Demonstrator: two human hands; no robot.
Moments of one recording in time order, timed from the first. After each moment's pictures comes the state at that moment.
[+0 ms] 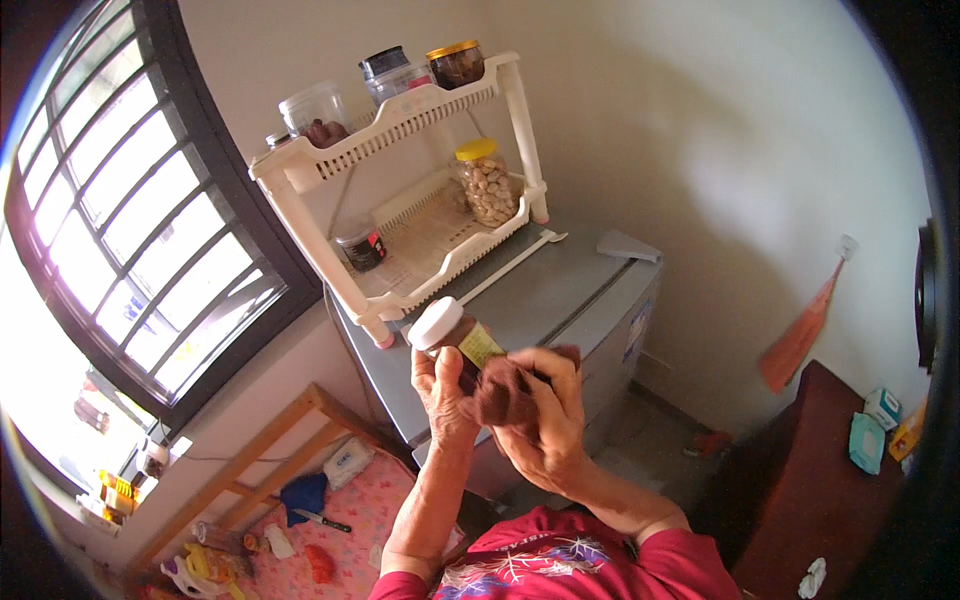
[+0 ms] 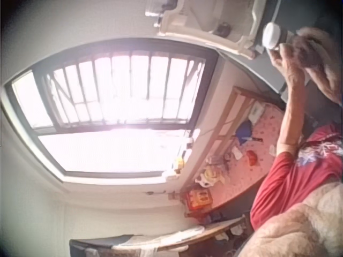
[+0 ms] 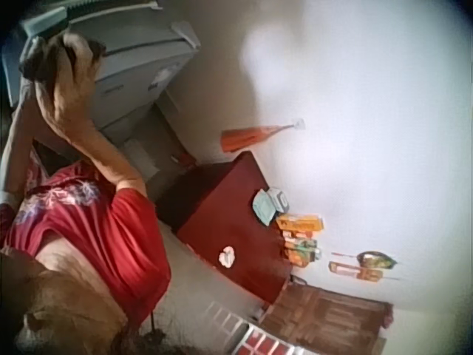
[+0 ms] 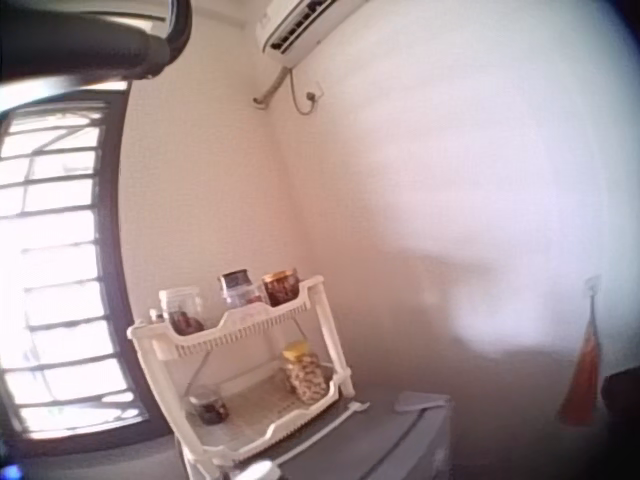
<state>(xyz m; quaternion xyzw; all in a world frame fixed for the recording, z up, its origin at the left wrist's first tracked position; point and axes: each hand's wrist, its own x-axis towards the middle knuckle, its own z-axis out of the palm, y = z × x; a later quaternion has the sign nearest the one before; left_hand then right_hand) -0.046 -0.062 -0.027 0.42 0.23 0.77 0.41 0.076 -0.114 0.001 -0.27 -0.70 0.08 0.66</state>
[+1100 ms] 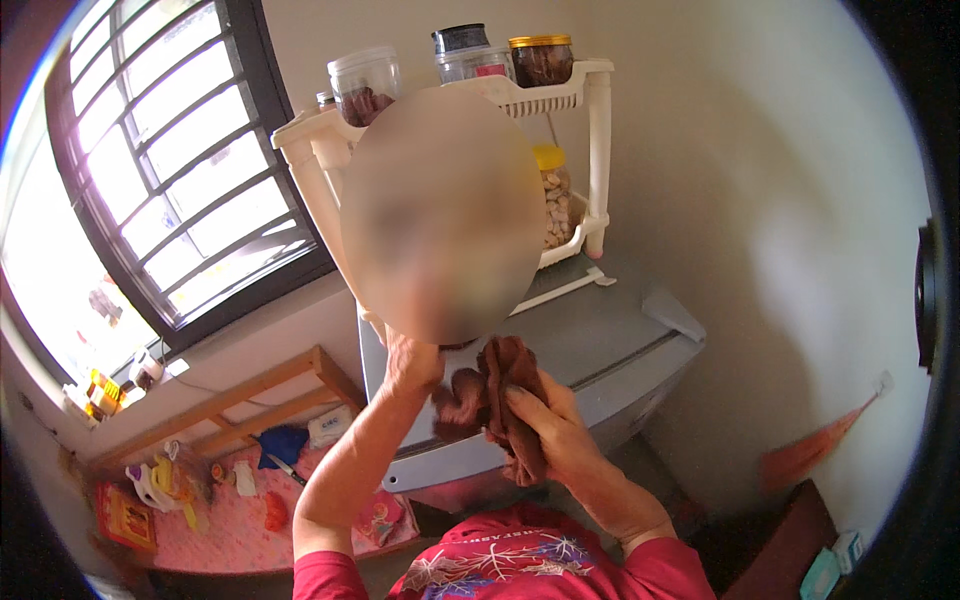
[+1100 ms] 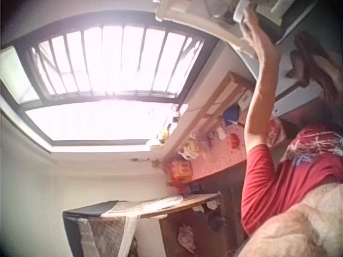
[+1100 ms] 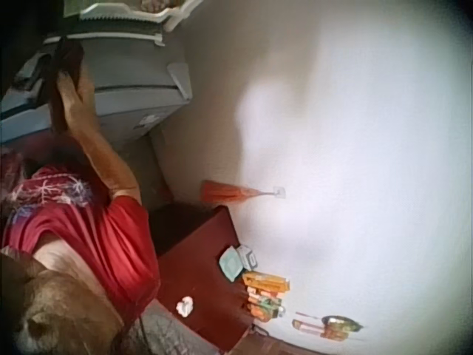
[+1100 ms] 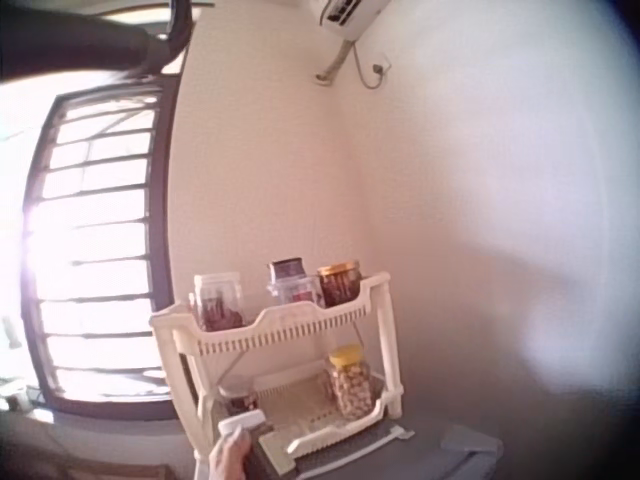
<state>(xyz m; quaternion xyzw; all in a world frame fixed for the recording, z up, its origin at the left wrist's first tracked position) -0.065 0.003 0.051 0.38 0.39 0.76 0.35 0.107 -0.026 0.004 -0.18 -0.50 0.76 0.39</state>
